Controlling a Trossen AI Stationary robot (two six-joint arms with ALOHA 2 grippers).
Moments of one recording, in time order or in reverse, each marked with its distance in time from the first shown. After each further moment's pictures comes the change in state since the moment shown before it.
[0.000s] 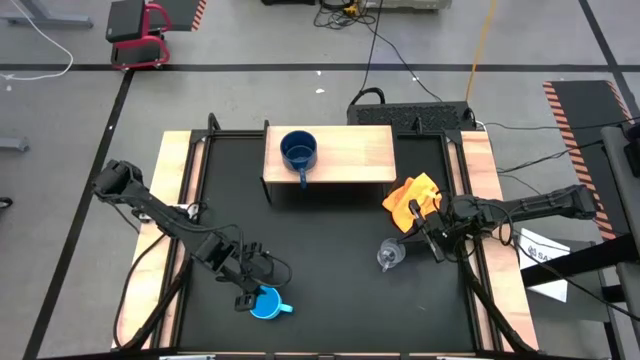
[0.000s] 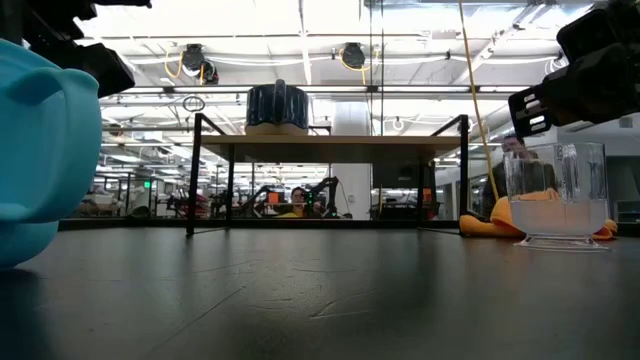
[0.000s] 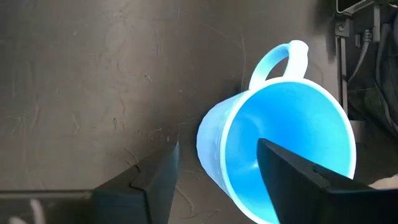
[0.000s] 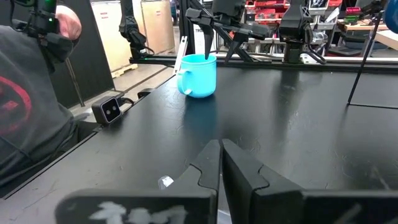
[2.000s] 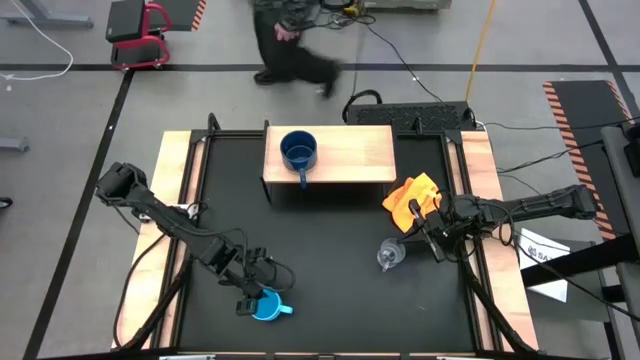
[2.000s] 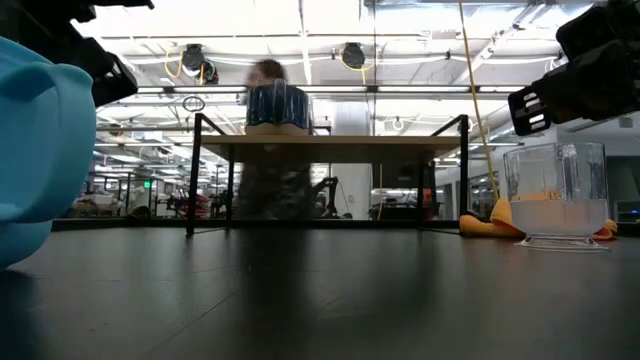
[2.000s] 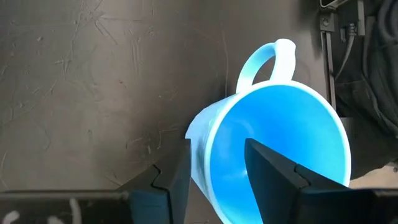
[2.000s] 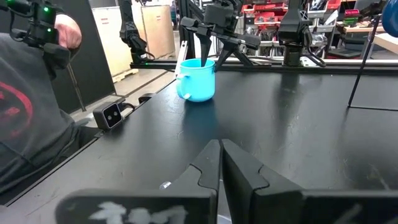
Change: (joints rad) left arm -0.005 0.044 -0.001 0.067 0.043 0.033; right arm 0.000 0.000 0.000 0.017 0.000 0.018
